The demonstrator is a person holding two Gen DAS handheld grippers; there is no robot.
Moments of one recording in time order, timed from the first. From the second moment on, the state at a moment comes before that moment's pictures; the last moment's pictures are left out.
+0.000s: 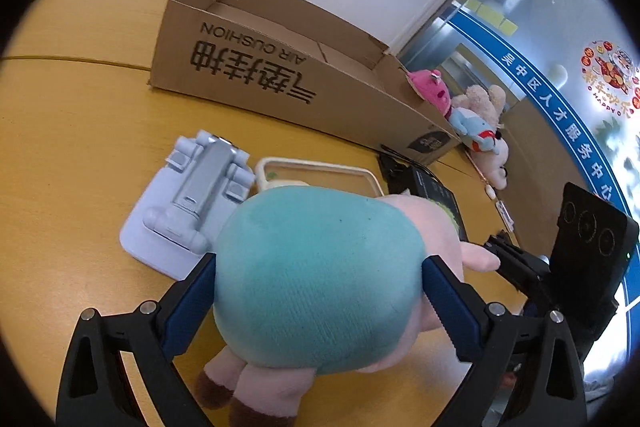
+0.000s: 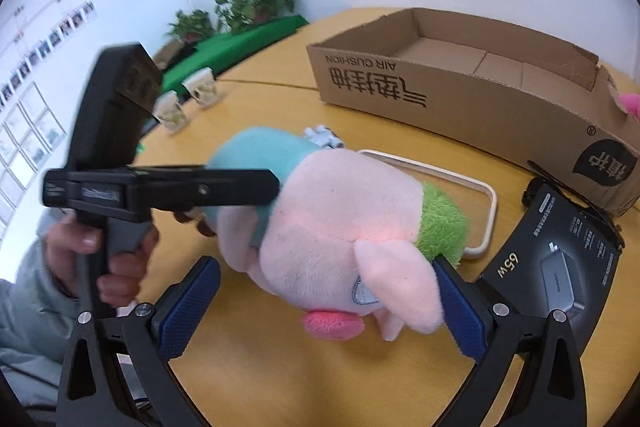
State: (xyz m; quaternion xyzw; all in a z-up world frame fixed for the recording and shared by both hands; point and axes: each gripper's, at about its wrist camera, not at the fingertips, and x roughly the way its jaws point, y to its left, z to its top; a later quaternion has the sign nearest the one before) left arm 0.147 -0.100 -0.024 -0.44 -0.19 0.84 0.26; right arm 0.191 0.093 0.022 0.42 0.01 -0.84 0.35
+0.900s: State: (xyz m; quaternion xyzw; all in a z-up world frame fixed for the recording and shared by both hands) left arm 0.159 -0.085 -0.031 -0.47 -0.16 0.81 0.30; right arm 0.219 0.151 0.017 0.43 -0.04 -0.83 0.36
